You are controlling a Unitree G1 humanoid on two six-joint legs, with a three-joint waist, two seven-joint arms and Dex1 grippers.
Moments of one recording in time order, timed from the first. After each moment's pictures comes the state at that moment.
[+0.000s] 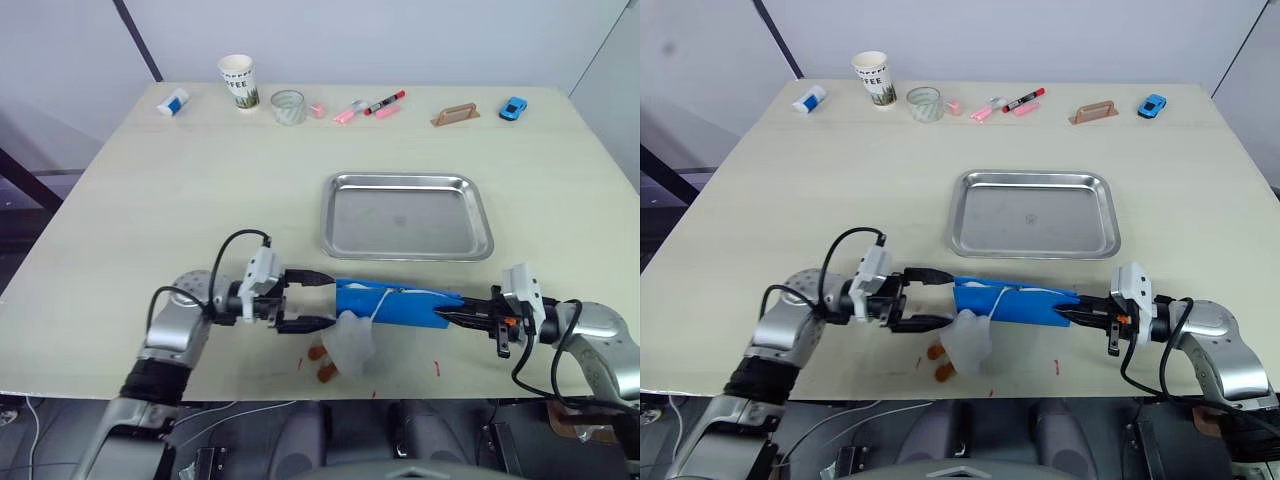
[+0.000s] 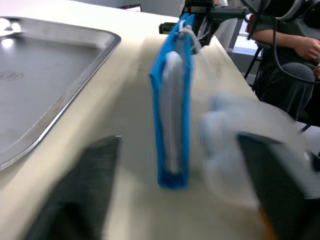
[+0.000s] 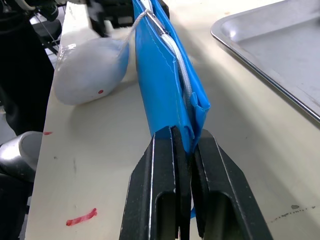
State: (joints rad) left arm -0.26 0.64 -0.07 0.11 -0.48 0.11 -1.46; right arm -0.05 -0.66 0.00 -0.14 0.48 0.19 1.22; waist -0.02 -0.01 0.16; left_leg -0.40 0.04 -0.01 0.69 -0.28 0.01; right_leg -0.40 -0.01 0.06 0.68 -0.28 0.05
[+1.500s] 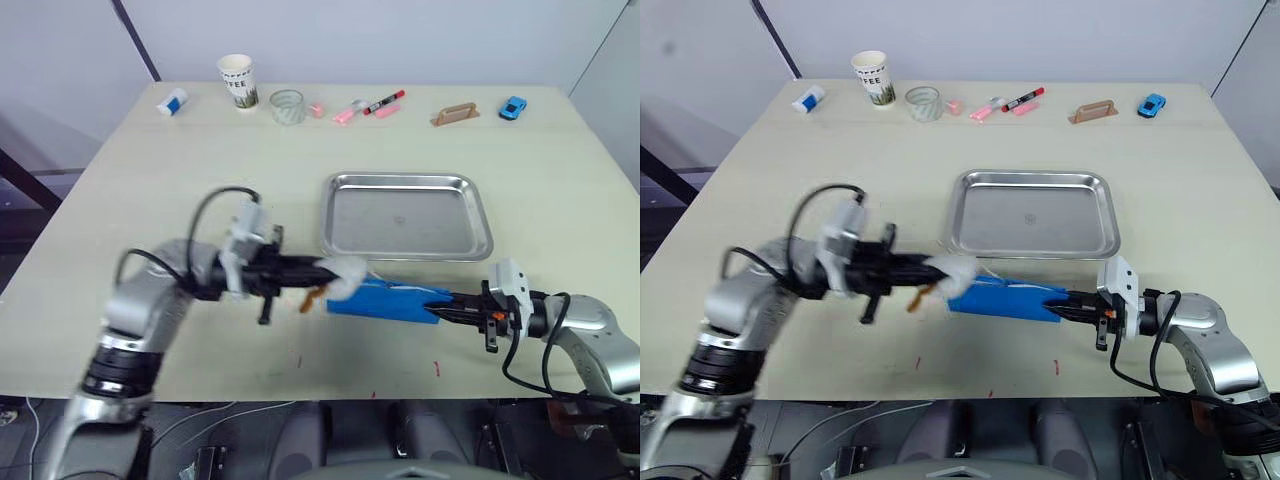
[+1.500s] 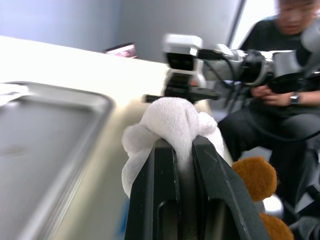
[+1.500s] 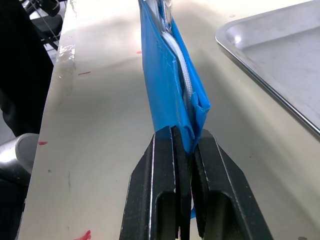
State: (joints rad) left arm -0.36 0.77 0.04 -0.18 -0.72 0.50 -1.34; right arm -0.09 -0.66 0.04 -0.19 0.47 0.24 1.18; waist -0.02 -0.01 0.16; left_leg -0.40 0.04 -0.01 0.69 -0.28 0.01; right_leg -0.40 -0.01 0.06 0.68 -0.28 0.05
